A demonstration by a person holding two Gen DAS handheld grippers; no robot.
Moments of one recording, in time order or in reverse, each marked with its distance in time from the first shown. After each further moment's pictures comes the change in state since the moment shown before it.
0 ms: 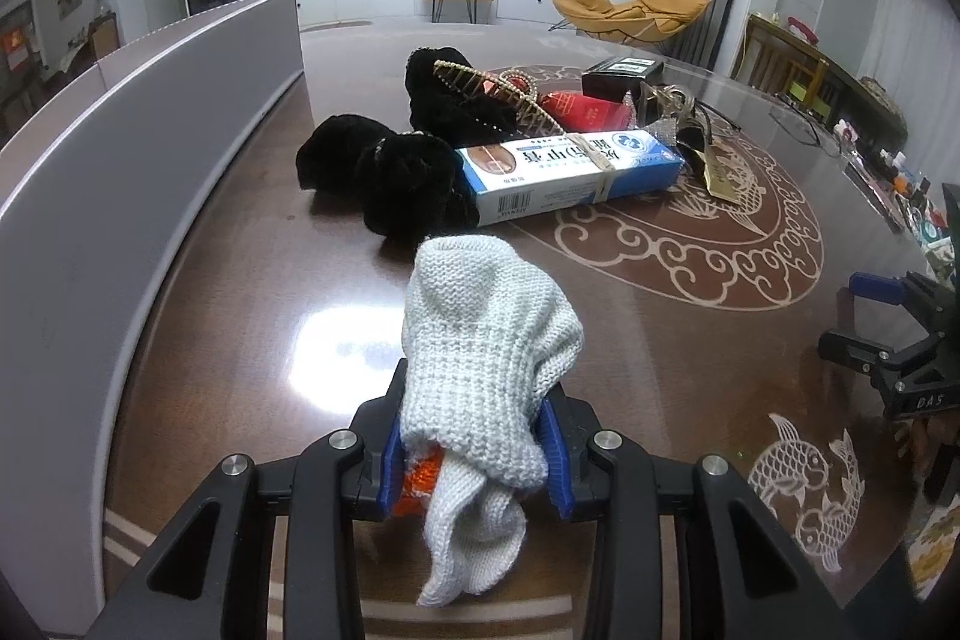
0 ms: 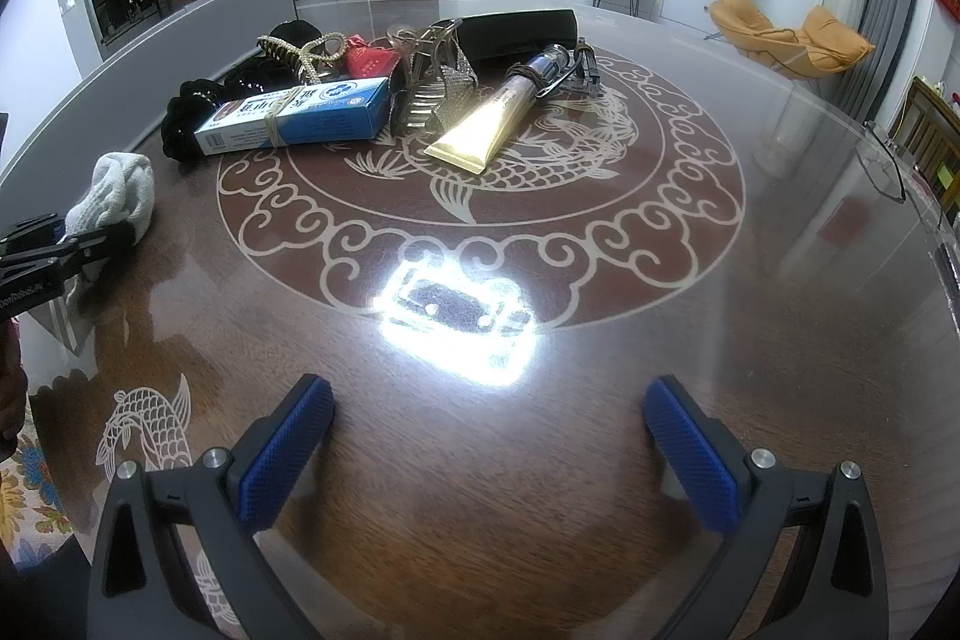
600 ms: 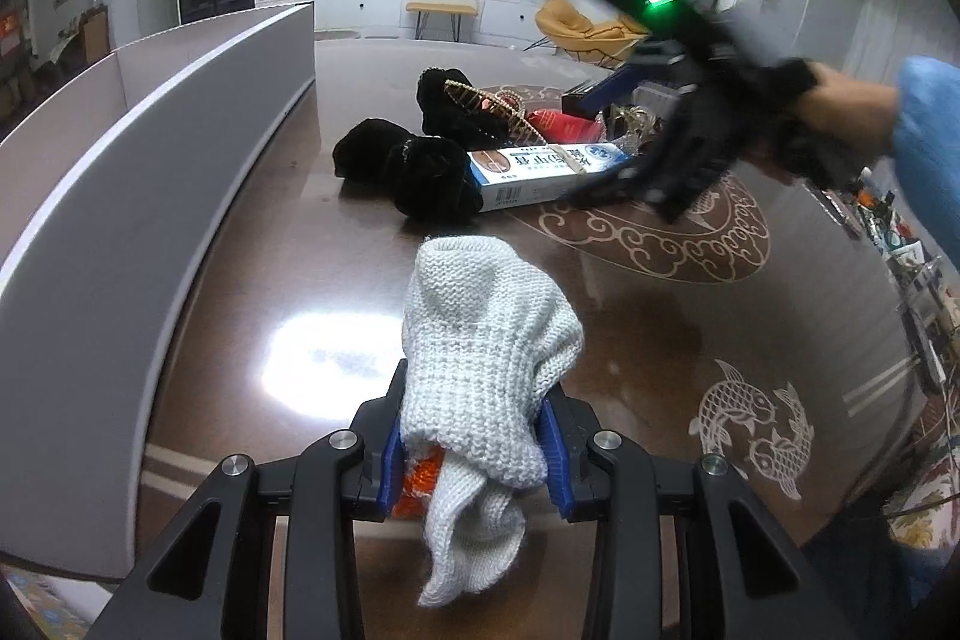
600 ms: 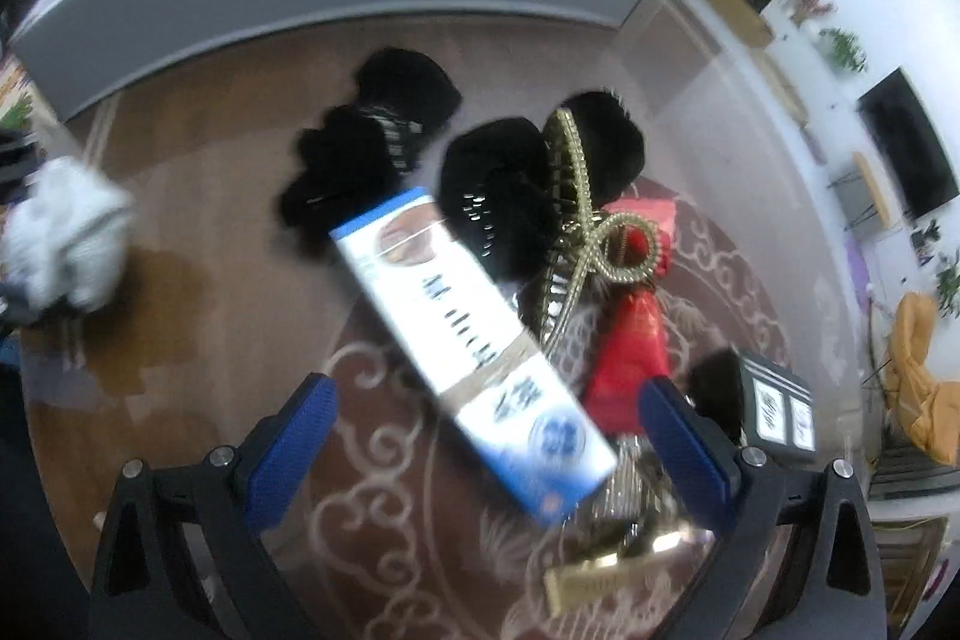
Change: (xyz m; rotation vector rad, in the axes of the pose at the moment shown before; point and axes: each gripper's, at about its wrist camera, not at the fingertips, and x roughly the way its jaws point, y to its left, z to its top) left arm -0.049 0.022 -0.024 -0.029 -0.042 -0.088; right arm 0.089 0.145 0.174 -0.848 0.189 0.152
